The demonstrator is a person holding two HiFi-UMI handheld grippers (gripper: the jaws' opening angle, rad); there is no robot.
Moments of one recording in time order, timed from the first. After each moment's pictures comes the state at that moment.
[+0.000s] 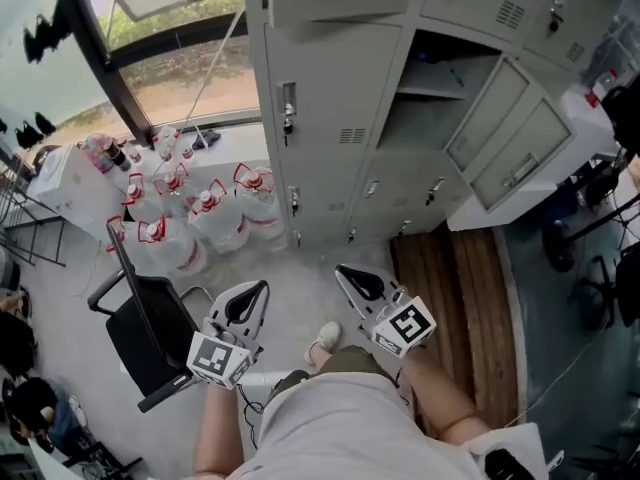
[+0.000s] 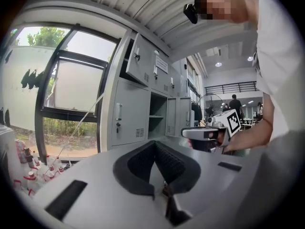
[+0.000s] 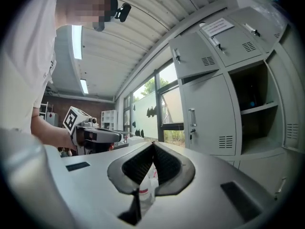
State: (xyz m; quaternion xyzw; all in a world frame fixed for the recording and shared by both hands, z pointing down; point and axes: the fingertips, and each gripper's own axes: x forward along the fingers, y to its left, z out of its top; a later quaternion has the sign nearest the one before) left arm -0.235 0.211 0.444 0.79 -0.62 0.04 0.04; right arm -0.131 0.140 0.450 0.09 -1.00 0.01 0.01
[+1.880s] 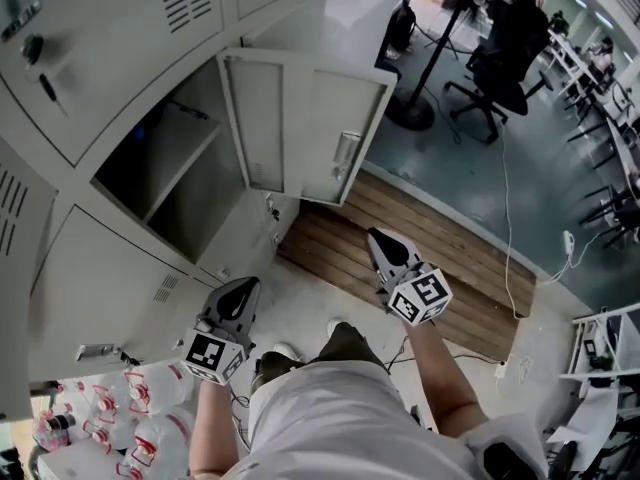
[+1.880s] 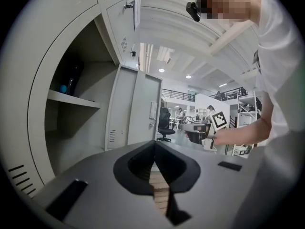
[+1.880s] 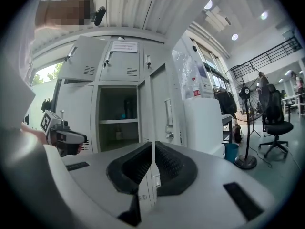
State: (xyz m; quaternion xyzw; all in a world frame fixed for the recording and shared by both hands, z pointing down) left arm -0.022 -0.150 0.457 0.98 -0.19 0.06 0.05; right arm 0.204 -0.116 0.461 0.64 -0.77 0.06 0.00
